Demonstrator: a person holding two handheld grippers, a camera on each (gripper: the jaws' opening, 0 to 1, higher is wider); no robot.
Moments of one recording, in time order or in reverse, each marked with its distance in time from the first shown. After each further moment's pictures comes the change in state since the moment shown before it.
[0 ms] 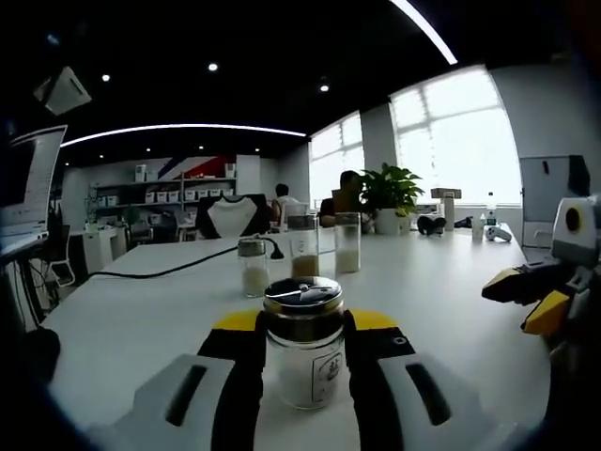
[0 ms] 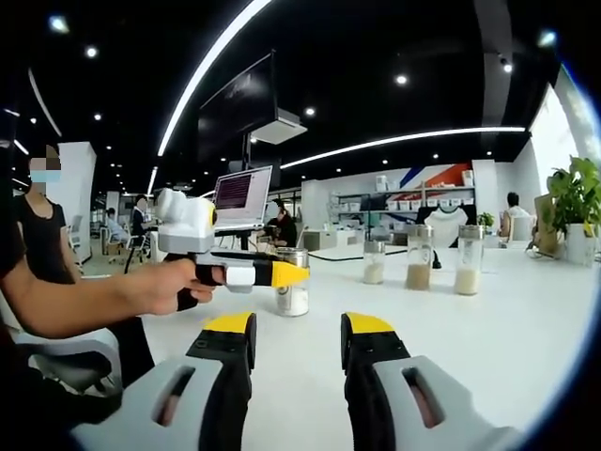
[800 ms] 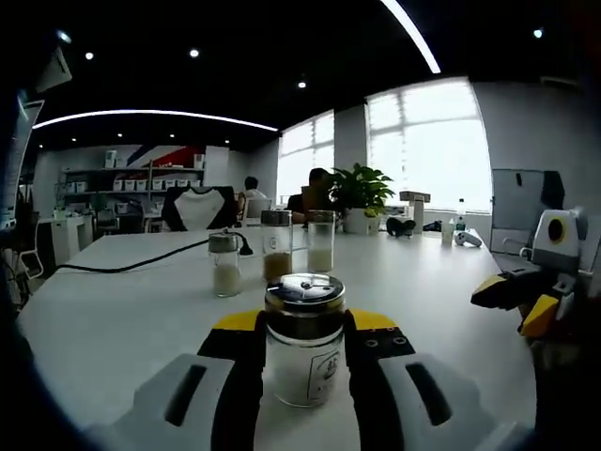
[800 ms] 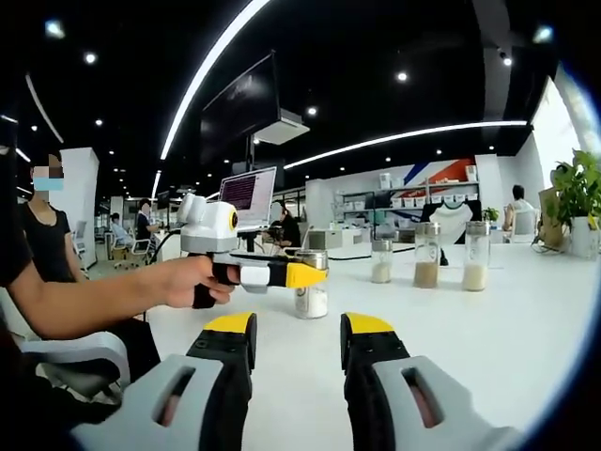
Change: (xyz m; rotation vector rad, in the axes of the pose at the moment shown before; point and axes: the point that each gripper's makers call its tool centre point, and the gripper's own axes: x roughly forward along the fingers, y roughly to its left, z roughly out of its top) left arm 0.009 -0.007 -0.001 -0.060 0.020 -0.166; right arm 0.000 0.006 0.003 0.070 -0.014 0.029
